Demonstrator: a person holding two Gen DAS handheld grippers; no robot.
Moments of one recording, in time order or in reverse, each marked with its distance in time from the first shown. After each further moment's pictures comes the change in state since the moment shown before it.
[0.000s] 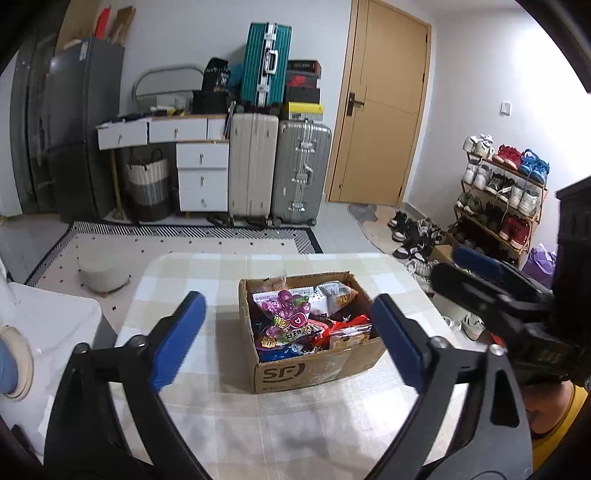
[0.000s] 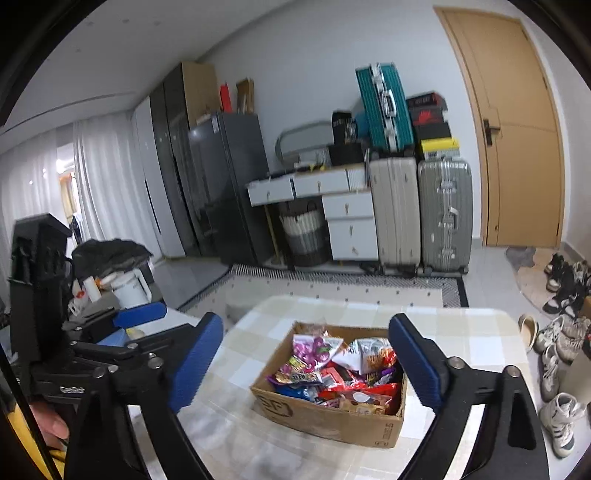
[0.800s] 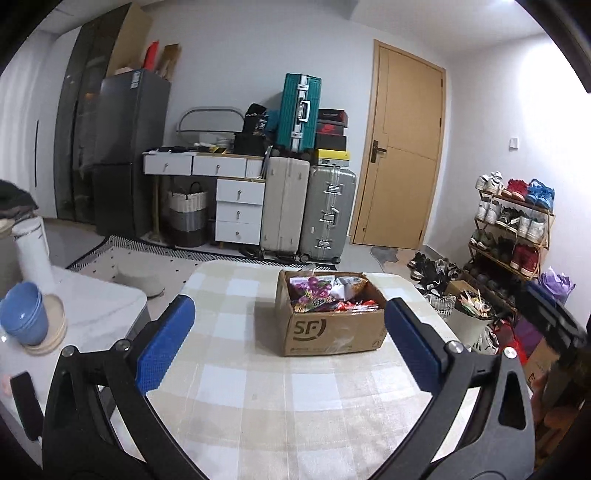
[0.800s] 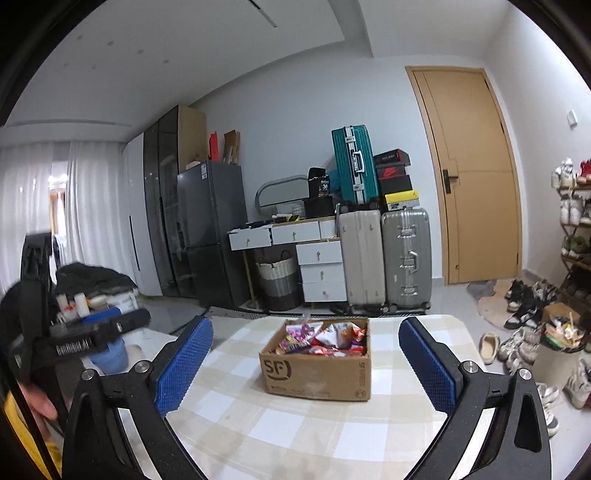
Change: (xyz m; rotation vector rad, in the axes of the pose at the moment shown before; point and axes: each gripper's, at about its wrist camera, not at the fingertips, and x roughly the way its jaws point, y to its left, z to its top) left arm -0.187 0.011 -0.110 -0.058 -0.190 0.106; right arm -0.169 0.053 -0.099 -0.036 -0.202 -0.139
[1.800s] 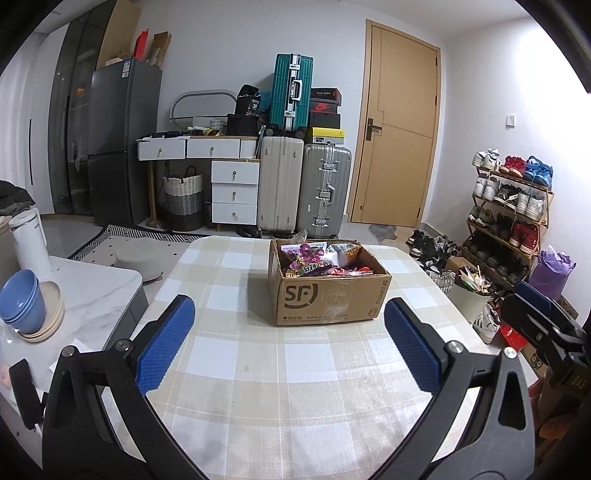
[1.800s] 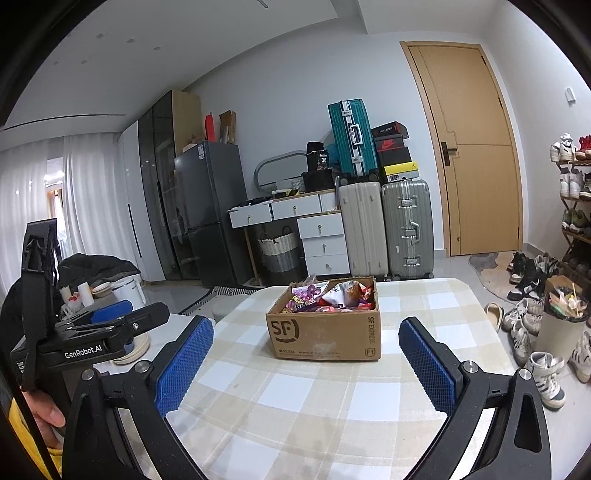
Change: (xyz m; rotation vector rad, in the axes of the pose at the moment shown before) left arm 0.038 -0.018 -0.046 0.038 0.078 -0.006; right arm 0.012 0.003 -0.032 0.063 0.091 0.014
